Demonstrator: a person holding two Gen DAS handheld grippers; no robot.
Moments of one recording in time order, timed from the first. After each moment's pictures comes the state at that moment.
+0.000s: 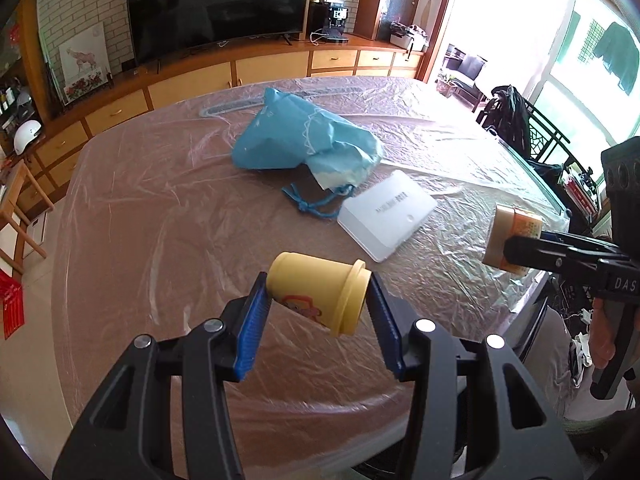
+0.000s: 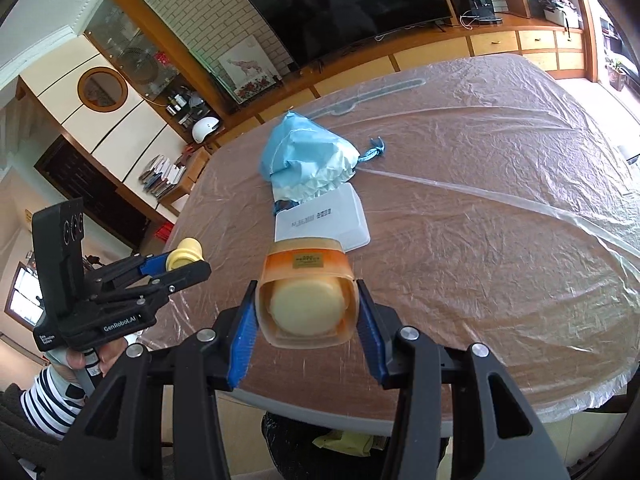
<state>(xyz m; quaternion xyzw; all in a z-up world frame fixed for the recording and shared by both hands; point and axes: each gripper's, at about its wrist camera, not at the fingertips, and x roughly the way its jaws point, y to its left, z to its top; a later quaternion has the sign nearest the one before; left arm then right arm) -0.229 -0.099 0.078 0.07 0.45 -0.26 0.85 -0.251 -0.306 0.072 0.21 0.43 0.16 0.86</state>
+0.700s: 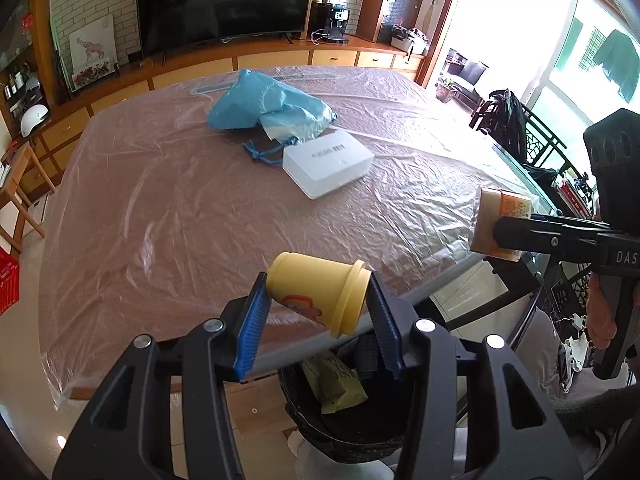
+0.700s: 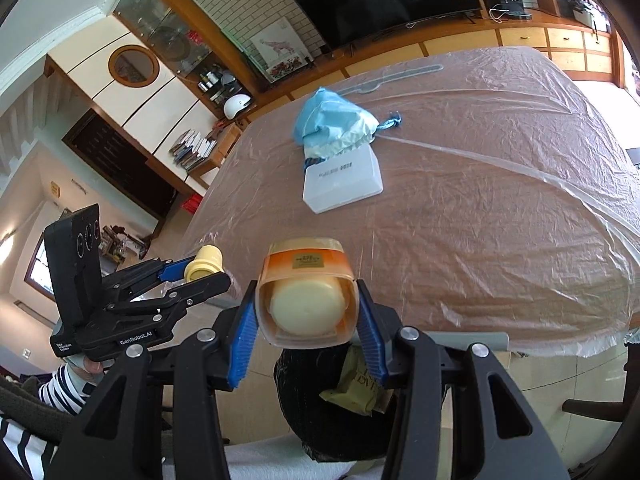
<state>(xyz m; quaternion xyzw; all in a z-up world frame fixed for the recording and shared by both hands) -0.308 -0.111 0.076 0.05 0.46 -0.25 0.85 -0.305 -0.320 0.081 0.19 0.45 0.23 0.84</state>
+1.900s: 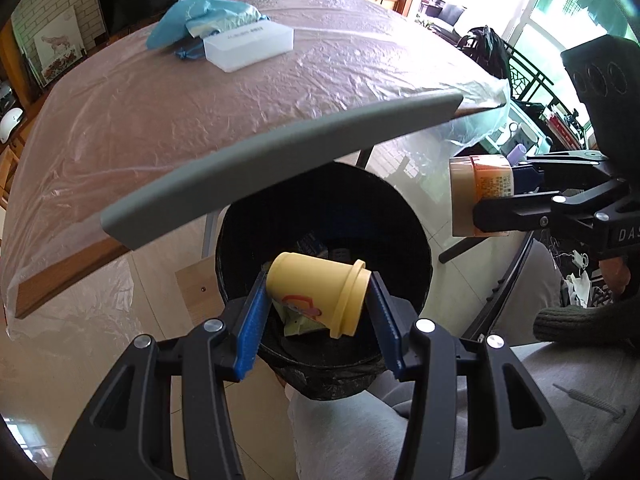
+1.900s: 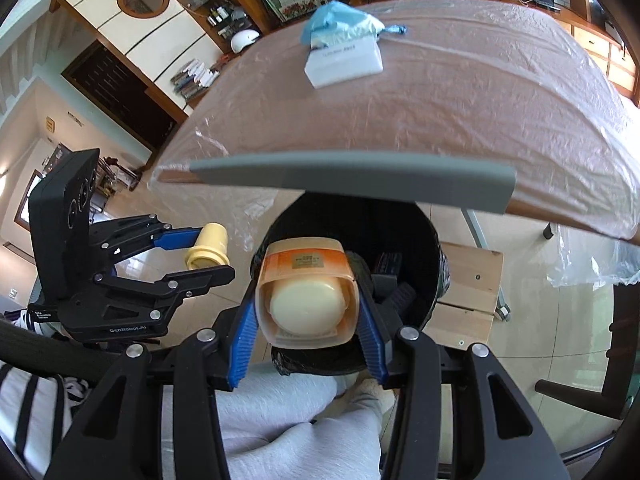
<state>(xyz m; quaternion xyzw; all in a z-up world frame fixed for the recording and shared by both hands) -0.390 -0.145 0.018 0.12 0.52 -0.27 0.80 -0.373 -0.310 0.030 0.11 0.52 0.25 0.81</state>
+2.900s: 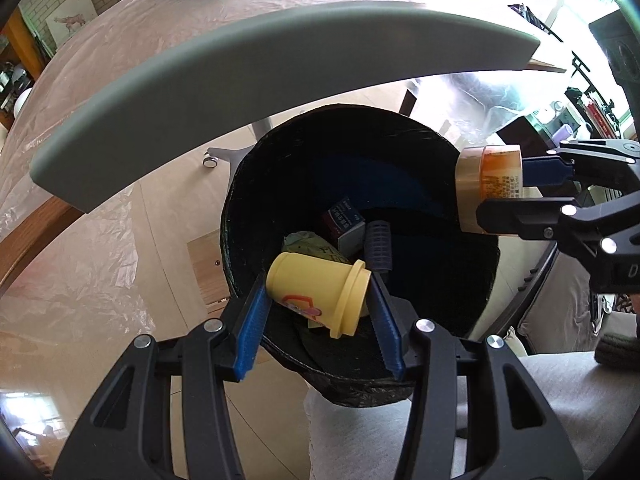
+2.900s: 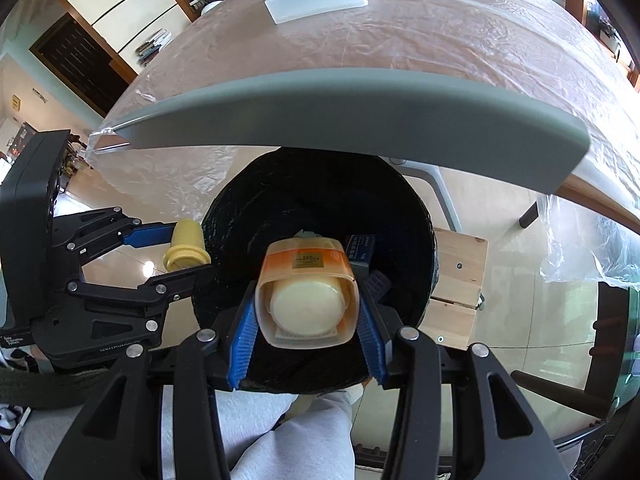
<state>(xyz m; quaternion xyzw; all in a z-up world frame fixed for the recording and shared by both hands) -0.369 -0.154 -0.044 0.14 0.56 -0.21 0.79 -0.353 -0.287 -0.028 0.06 0.56 0.19 0.80</state>
